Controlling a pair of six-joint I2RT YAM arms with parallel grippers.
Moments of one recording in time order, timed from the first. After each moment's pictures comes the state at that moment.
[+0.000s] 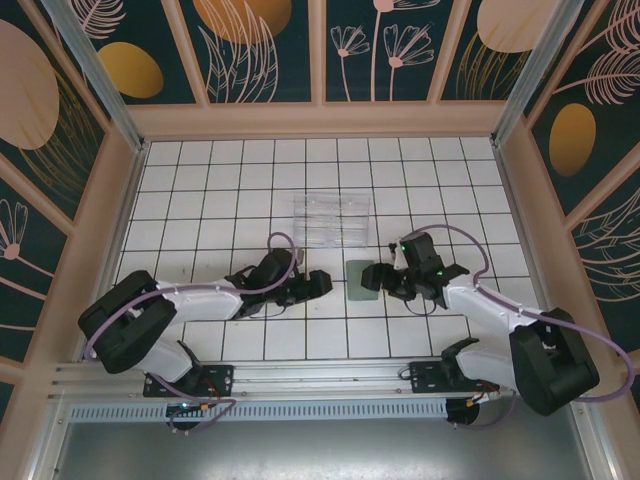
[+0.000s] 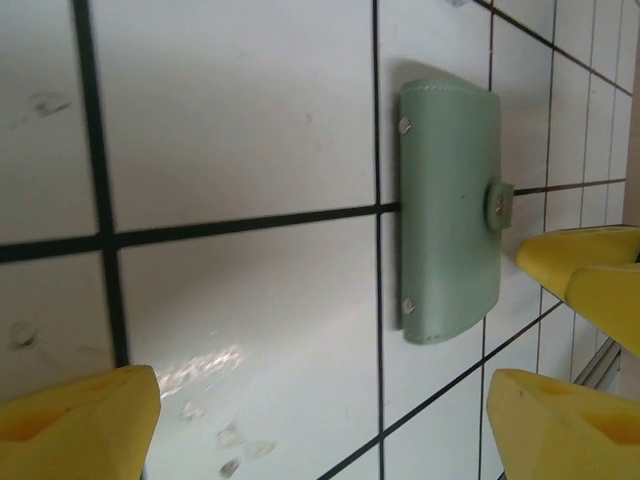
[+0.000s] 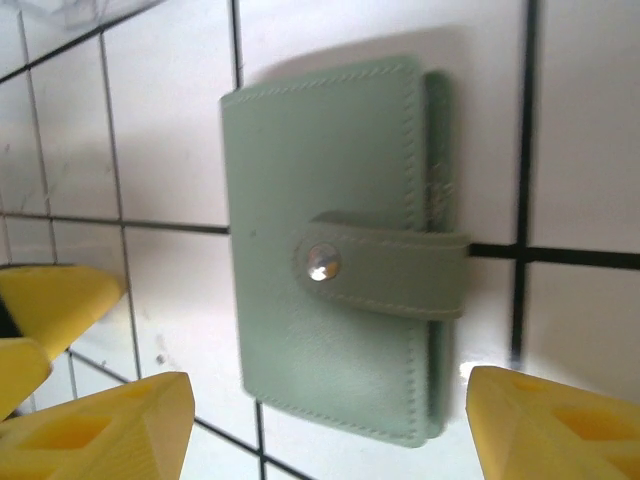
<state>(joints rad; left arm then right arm) -0.86 1.50 0.55 0.21 0.23 -1.06 0.46 1.17 0.48 -0.29 -0.38 0.65</state>
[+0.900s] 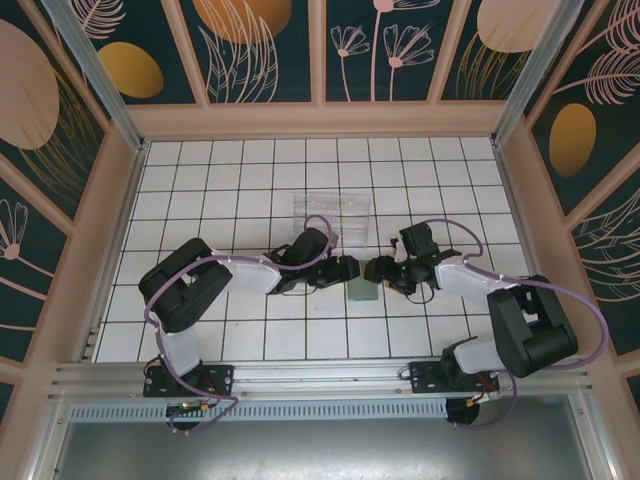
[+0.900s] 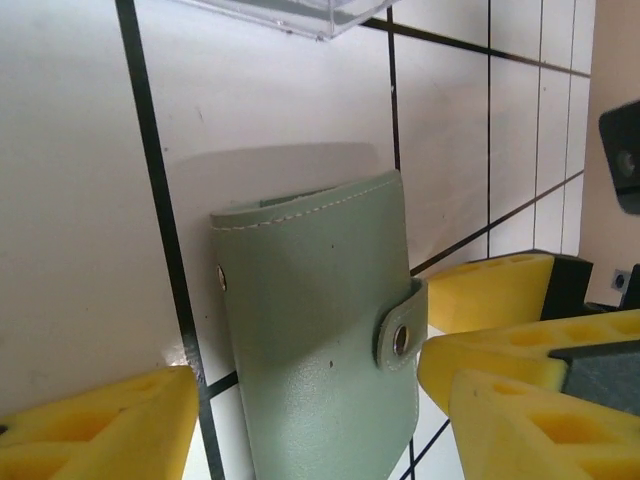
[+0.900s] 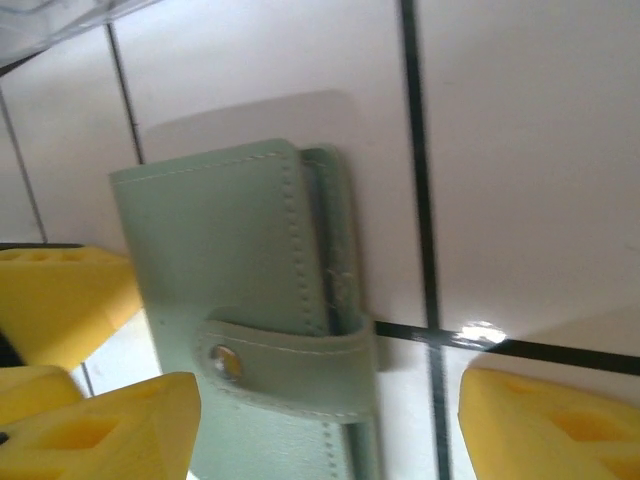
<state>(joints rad) -0.86 1.85 0.86 0.28 0.35 -1.03 0.40 1.38 0.57 -0.28 -0.44 0.62</state>
